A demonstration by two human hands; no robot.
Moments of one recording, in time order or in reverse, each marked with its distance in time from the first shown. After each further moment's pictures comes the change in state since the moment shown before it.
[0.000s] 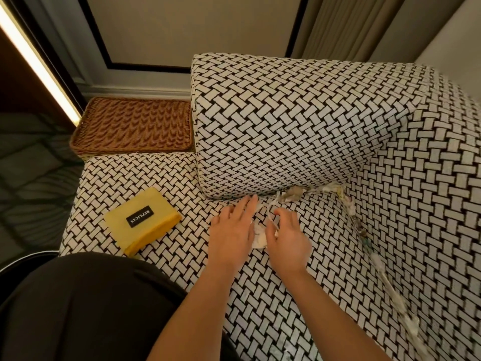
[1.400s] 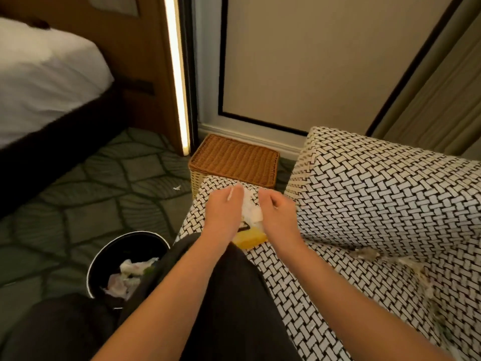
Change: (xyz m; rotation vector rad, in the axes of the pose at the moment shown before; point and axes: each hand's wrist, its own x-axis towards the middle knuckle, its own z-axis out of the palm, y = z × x) left_hand -0.026 -0.090 -0.213 -0.913 0.375 -0.653; right_hand 0.000 -0.224 -0.068 0.932 -0.399 -0.249
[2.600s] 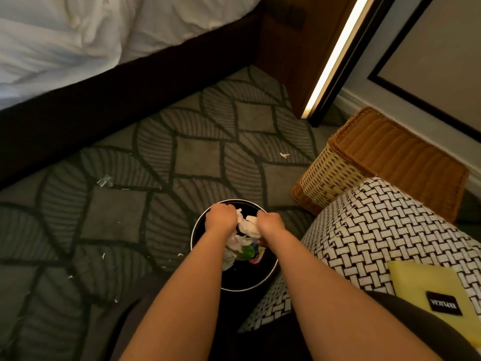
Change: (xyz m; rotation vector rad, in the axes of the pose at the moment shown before) left_hand 0.110 -0.266 -0.214 0.289 0.230 -0.880; right_hand 0.042 0.131 0.358 -0.437 -0.594 0.840
